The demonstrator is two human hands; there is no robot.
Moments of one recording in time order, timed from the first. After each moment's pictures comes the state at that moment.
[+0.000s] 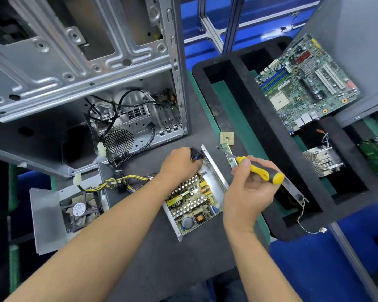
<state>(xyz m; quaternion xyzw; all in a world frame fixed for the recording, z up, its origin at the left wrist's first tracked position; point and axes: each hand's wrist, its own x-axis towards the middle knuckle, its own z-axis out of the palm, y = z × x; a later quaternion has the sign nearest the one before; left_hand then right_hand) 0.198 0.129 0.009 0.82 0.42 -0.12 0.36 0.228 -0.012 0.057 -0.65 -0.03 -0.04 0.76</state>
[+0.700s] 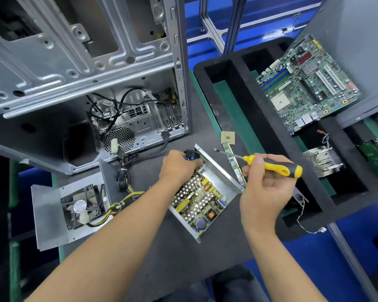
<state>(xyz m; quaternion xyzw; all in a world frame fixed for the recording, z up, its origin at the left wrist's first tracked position) 0.187 0.118 0.003 0.67 0.57 -0.03 0.48 0.246 -0.035 0.070 -0.65 -0.06 0.03 0.76</state>
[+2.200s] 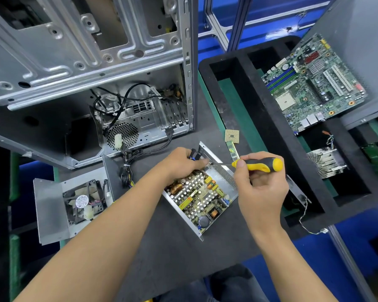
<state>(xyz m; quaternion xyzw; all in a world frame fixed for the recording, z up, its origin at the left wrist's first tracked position) 0.178 0.136 0.012 0.67 0.44 -0.13 0.58 0.246 -0.040 0.071 -0.73 -0.24 0.07 0.64</state>
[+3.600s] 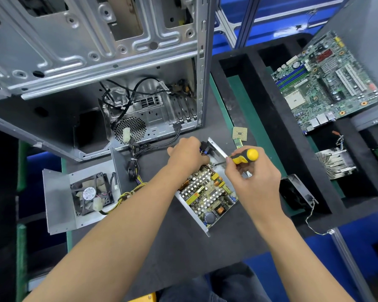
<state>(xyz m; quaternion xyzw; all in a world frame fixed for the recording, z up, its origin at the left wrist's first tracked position) 0.194 0.132 0.010 0.83 0.45 -0.13 0.31 0.254 -0.034 0.047 -0.77 -0.38 0.06 0.51</state>
